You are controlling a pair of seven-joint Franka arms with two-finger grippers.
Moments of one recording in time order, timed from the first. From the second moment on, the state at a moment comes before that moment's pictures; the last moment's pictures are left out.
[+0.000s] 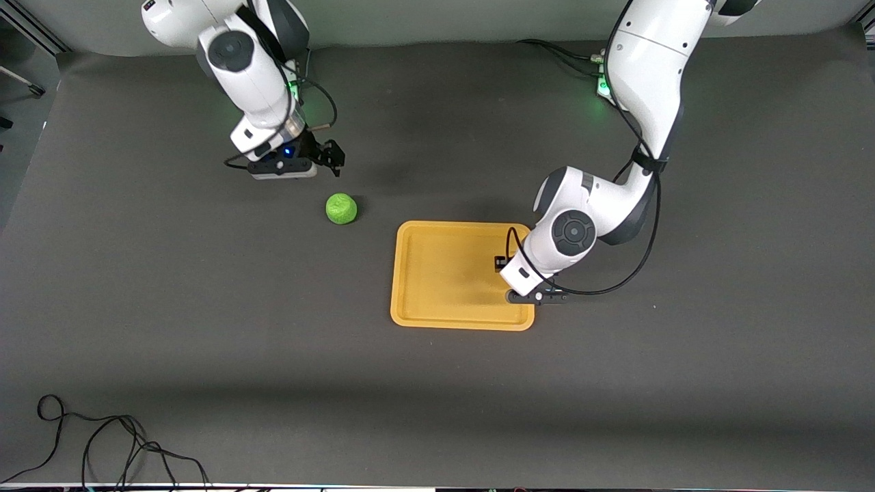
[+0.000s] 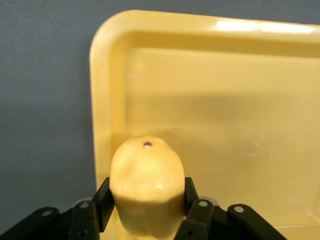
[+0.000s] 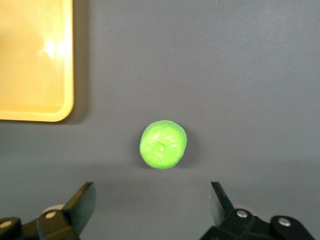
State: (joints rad) left arm -0.55 0.60 0.01 -1.76 -0.26 2.31 -0.36; right arm 0.64 -0.21 -0.06 -2.59 0.01 2.44 0.60
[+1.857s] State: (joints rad) left arm -0.15 -0.04 0.05 -1.82 -0.04 1.82 -0.06; right arm 0.63 -0.01 -0.12 -2.10 0.01 2.02 0.61
